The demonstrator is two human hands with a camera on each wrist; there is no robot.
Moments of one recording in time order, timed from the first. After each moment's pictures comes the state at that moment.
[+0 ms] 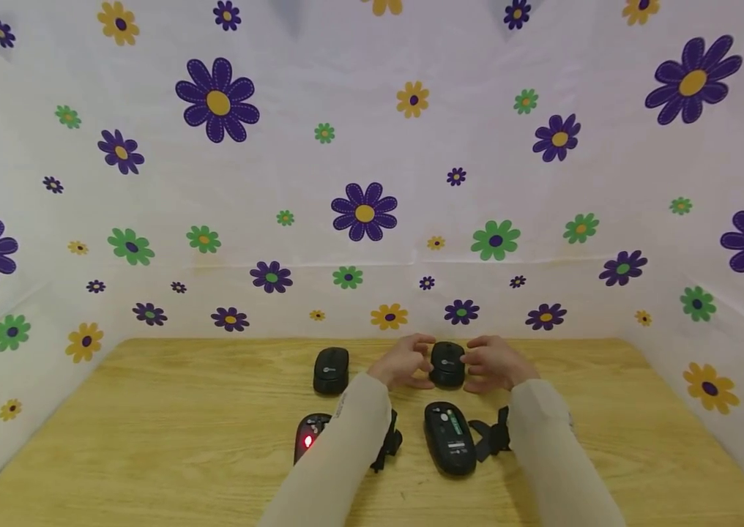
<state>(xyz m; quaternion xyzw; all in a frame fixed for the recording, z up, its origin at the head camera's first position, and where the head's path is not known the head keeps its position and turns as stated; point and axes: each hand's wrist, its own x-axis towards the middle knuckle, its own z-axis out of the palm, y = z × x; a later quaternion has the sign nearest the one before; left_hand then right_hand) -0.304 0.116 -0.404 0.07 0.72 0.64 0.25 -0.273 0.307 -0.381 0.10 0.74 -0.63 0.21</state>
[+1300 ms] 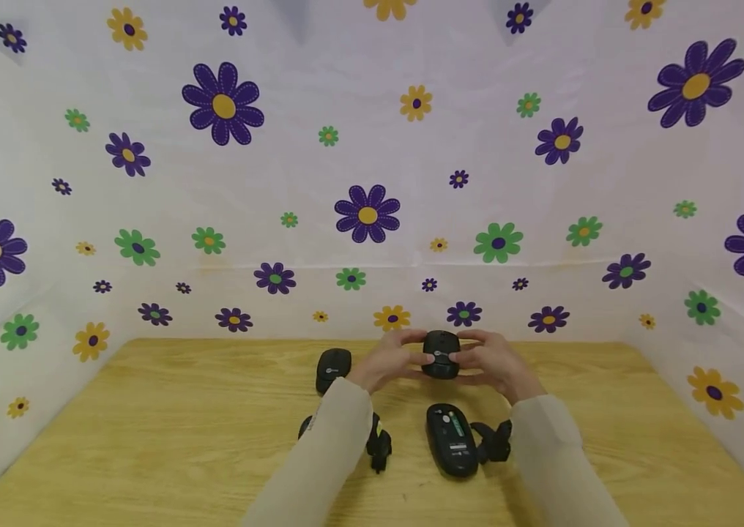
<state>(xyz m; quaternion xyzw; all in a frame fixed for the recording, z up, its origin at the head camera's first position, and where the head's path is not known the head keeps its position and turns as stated) -0.298 0.093 -0.389 0.13 0.71 0.66 0.21 -0.256 0.287 -0.366 0.05 0.77 -0.62 0.14</state>
